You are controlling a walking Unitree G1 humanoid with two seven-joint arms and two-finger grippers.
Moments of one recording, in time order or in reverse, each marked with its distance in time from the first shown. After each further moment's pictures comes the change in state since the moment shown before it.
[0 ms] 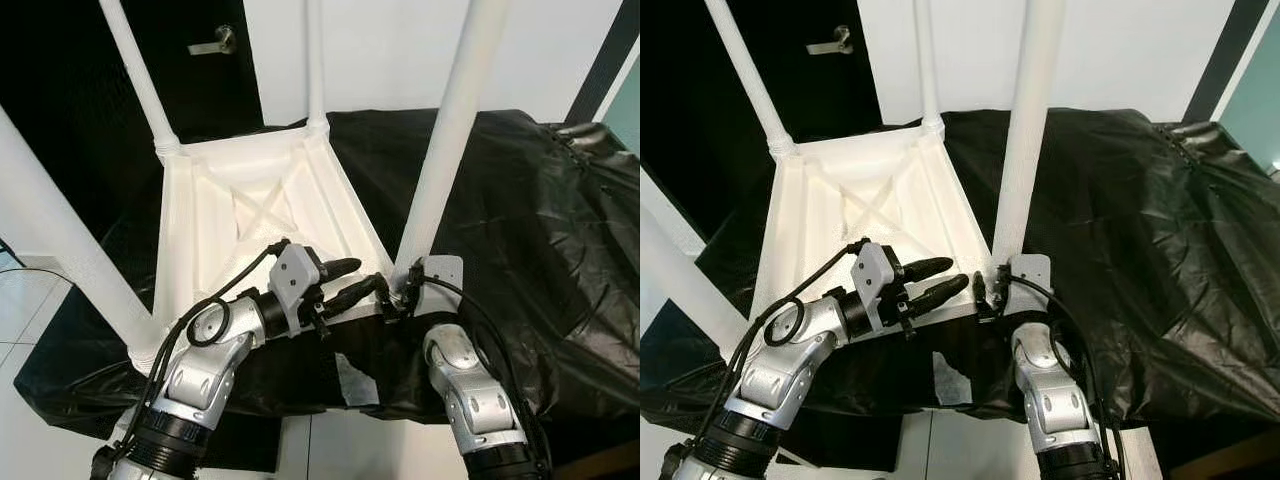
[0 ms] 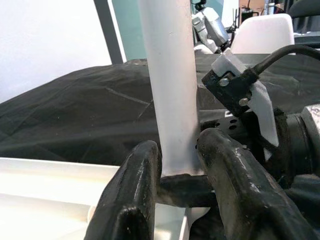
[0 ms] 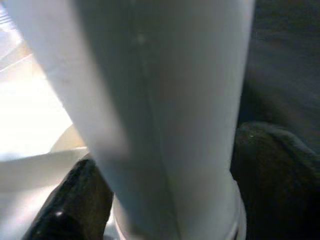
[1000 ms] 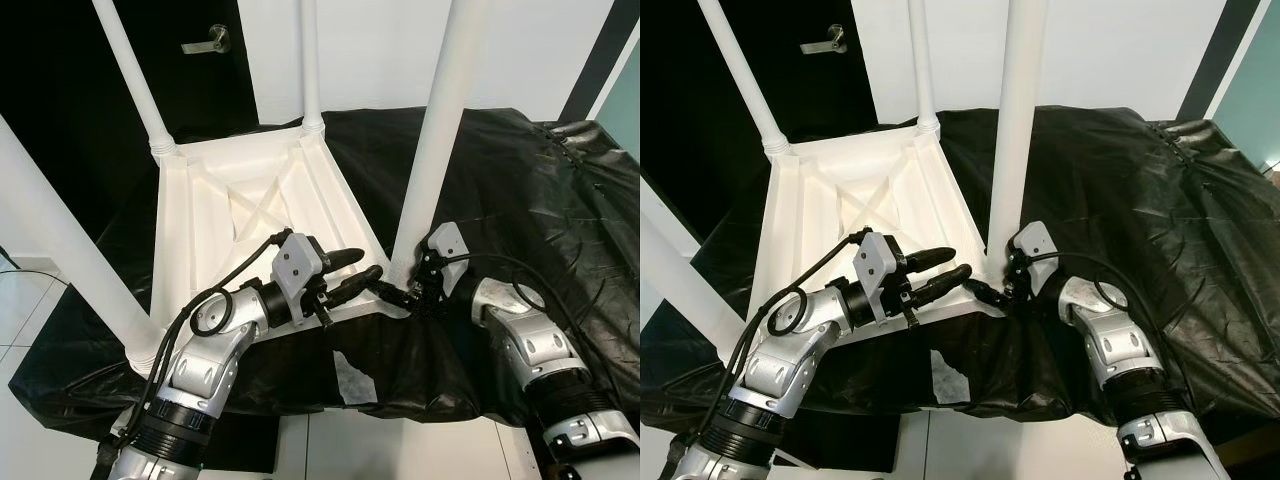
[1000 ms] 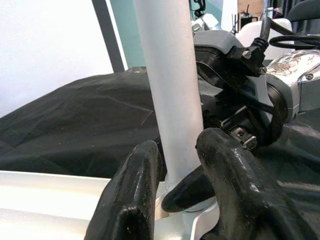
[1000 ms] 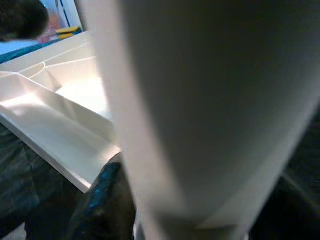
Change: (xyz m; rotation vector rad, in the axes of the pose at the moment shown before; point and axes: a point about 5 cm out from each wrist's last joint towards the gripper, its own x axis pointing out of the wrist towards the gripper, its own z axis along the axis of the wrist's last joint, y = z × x) left arm 0.006 0.007 0.007 0.022 -0.022 0.005; right arm 0.028 -0.033 0.025 -0.277 -0.010 0.712
